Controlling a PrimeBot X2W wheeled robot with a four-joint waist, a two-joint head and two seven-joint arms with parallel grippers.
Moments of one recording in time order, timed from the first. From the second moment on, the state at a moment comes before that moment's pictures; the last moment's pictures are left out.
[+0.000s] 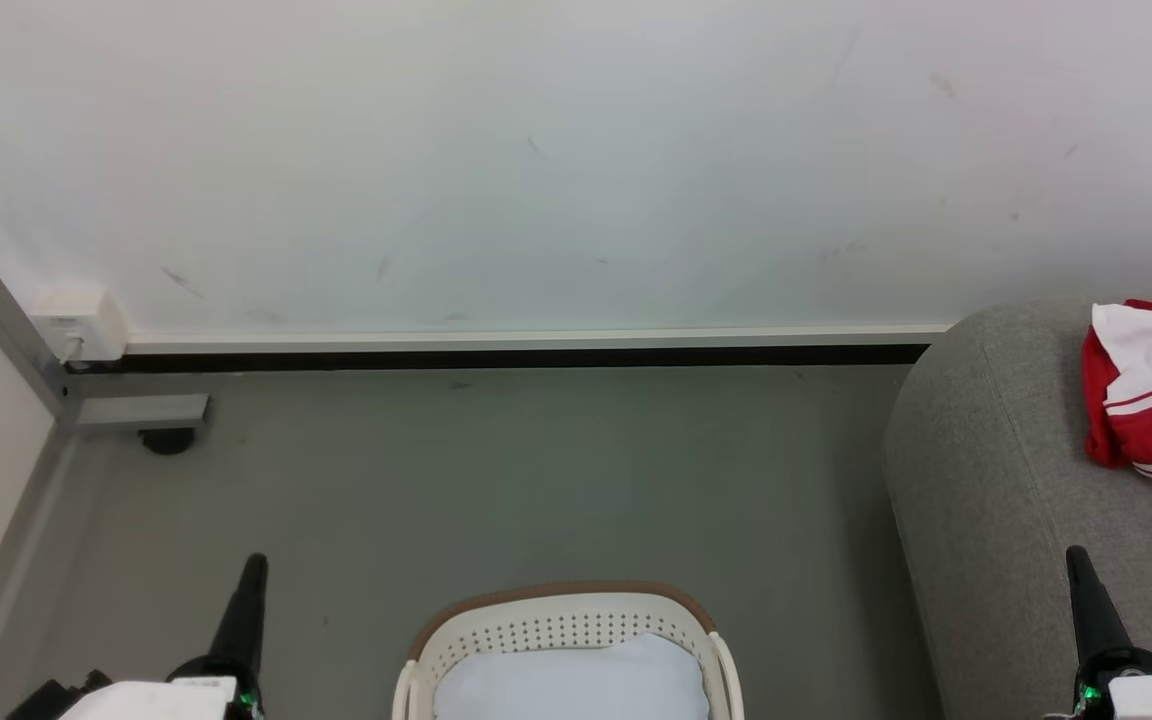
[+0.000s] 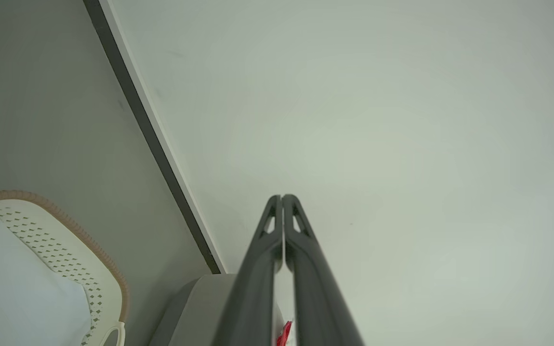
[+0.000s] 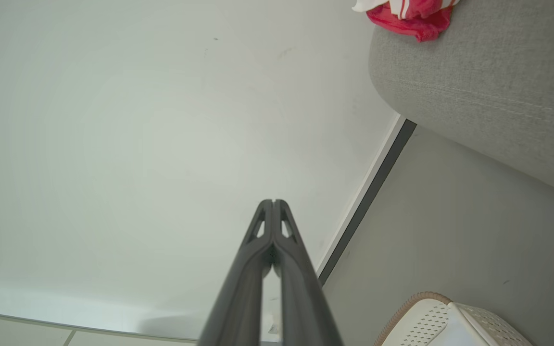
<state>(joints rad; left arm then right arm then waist) -0.08 0.06 0.08 0.25 -1.42 -0.13 0.06 -0.07 -0.07 -0.06 0.24 1.44 0.13 0.03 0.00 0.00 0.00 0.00</state>
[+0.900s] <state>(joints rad) -0.10 0.05 0.11 0.25 -1.60 -0.13 0.11 -0.10 -0.07 -0.08 0.24 1.62 0.13 0.09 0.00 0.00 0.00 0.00</state>
